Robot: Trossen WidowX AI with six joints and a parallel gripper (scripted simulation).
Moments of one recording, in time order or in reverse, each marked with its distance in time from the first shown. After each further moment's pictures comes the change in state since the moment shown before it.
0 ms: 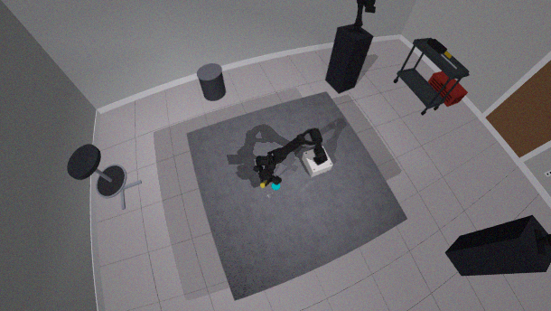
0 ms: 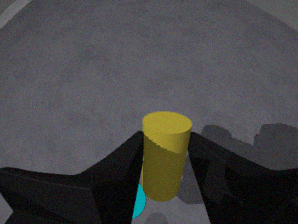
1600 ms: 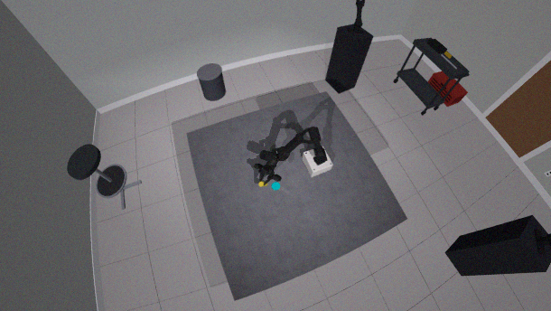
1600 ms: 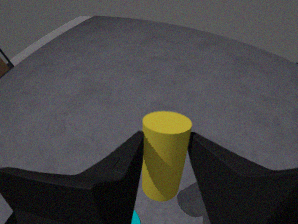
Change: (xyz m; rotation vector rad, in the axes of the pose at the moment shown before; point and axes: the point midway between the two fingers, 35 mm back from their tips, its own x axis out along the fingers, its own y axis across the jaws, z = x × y) arm -0.004 -0.010 -0.003 0.026 -0.304 0.031
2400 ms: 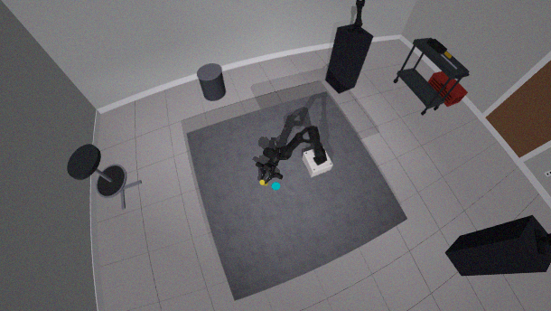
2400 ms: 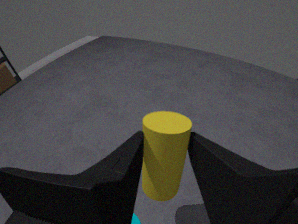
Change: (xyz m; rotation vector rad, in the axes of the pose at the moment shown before) arm -0.012 0.003 -0.001 -0.011 -0.136 0.027
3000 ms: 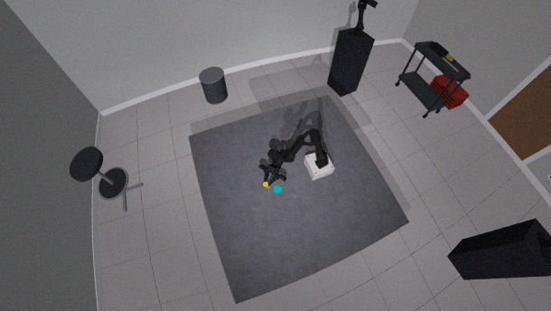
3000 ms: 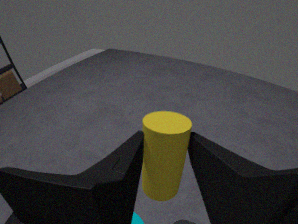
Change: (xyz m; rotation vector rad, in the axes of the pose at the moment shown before) arm -0.012 0.006 0.000 -0.019 -0.093 0.025
